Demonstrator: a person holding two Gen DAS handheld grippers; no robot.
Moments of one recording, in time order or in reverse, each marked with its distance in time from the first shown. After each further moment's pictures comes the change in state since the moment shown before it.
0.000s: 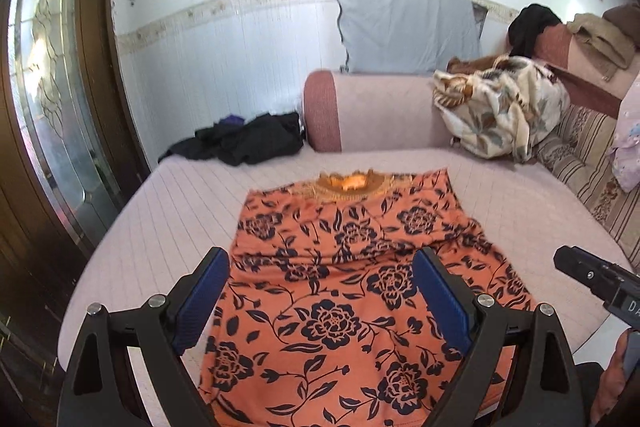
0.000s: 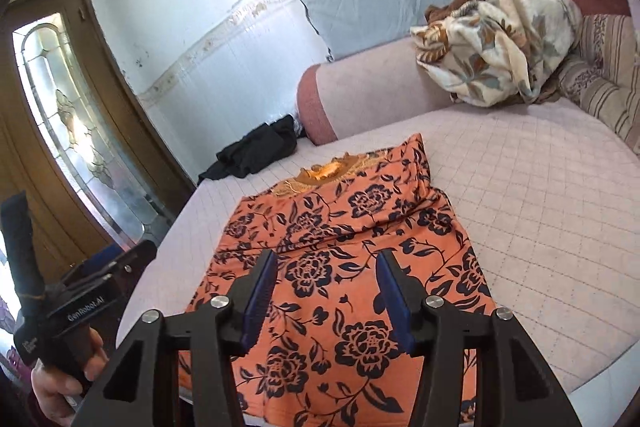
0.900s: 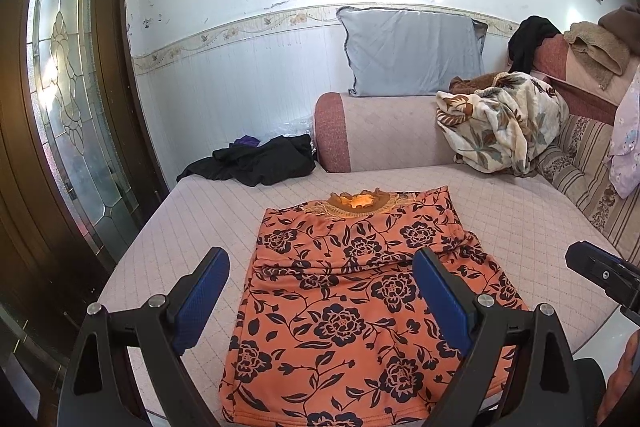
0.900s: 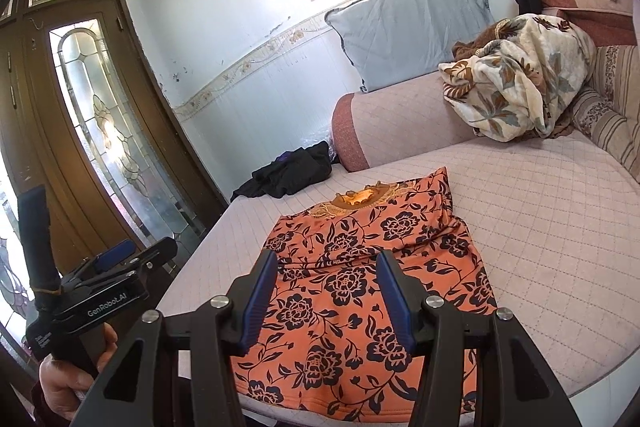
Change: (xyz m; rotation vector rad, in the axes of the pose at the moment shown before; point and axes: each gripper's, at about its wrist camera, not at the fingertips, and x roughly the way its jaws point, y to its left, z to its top) left arm -0.046 -0.004 0.006 0.009 -0.056 0.046; right arm -0.057 0.023 0.005 -0.050 -0.079 0.093
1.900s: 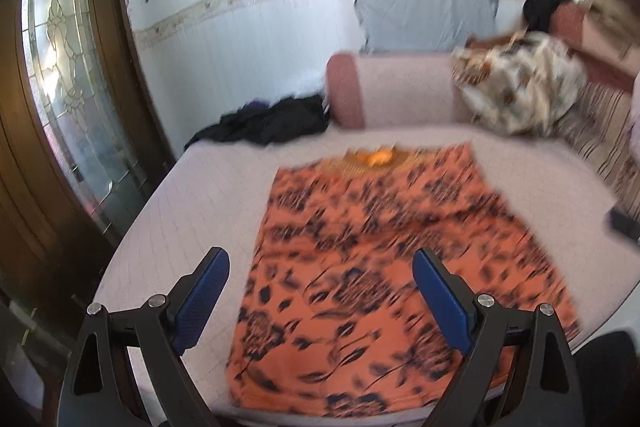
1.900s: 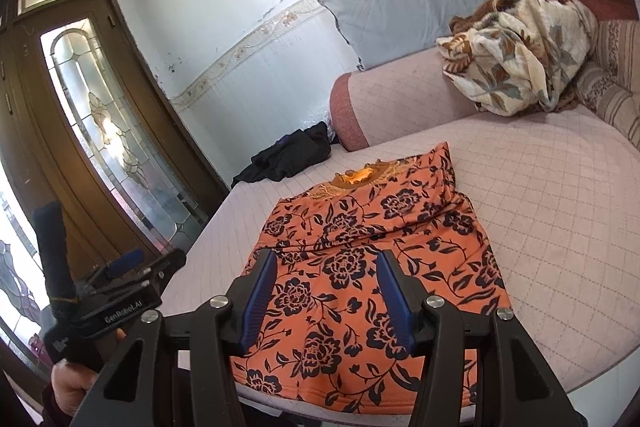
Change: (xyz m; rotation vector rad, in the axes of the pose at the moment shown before) left arm 0.045 0.011 -0.041 0.036 0.152 0.072; right arm 0.018 -0.023 -0.010 0.056 0.074 0.020
